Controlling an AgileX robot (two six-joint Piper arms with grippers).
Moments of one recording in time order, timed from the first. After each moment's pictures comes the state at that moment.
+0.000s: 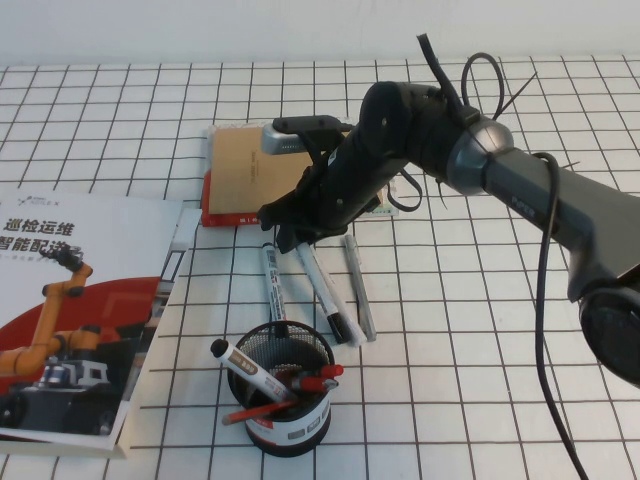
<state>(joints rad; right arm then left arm) 0.58 2.40 -2.17 0.41 0.98 -0.08 0.09 -0.01 0.03 -0.07 0.38 0.12</state>
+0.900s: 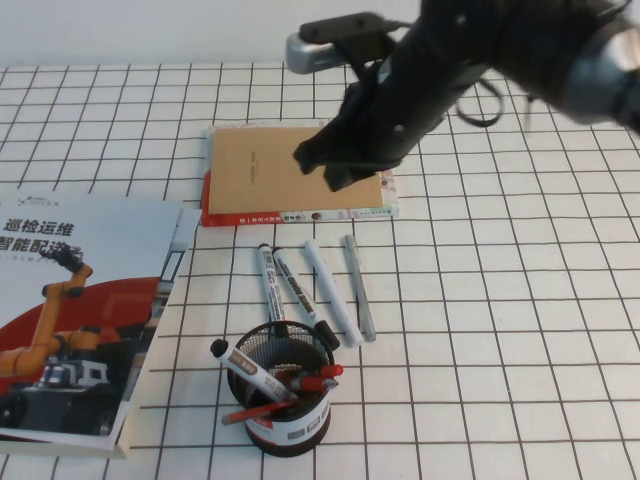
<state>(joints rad) 0.58 2.03 -2.01 0.22 1.09 -0.05 0.09 -0.01 0.03 -0.07 0.38 0.12</state>
